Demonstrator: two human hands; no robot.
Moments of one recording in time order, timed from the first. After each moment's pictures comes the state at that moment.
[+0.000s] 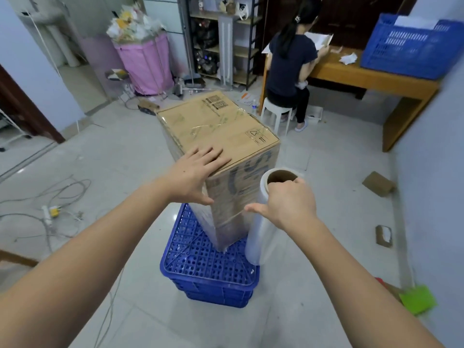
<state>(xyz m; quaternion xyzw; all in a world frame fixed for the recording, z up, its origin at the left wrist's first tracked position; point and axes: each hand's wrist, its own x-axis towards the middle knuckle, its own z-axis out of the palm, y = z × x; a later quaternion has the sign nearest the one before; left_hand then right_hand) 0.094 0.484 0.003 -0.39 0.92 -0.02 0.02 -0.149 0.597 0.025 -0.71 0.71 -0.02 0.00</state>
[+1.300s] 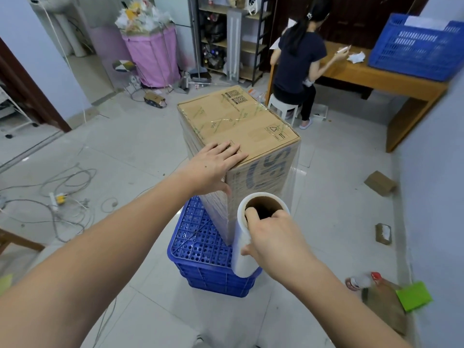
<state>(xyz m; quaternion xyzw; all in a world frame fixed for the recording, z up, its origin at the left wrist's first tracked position) 0.088 0.509 -0.003 -0.39 0.92 -0.07 0.01 -0.082 0.696 0.031 -0.79 0.61 0.02 0.05</state>
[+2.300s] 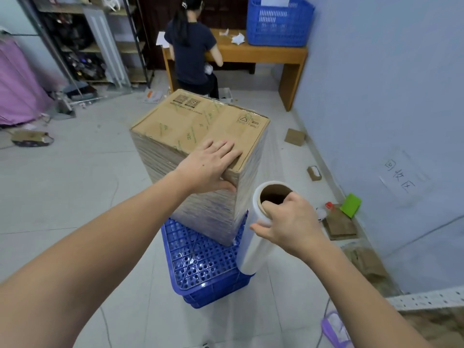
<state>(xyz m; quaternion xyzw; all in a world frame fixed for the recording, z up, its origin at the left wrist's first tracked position) 0.104 0.437 -0.002 -0.11 0.99 -0.10 -0.05 0.000 0.680 -0.001 -0.61 0.77 -0.10 -0.13</state>
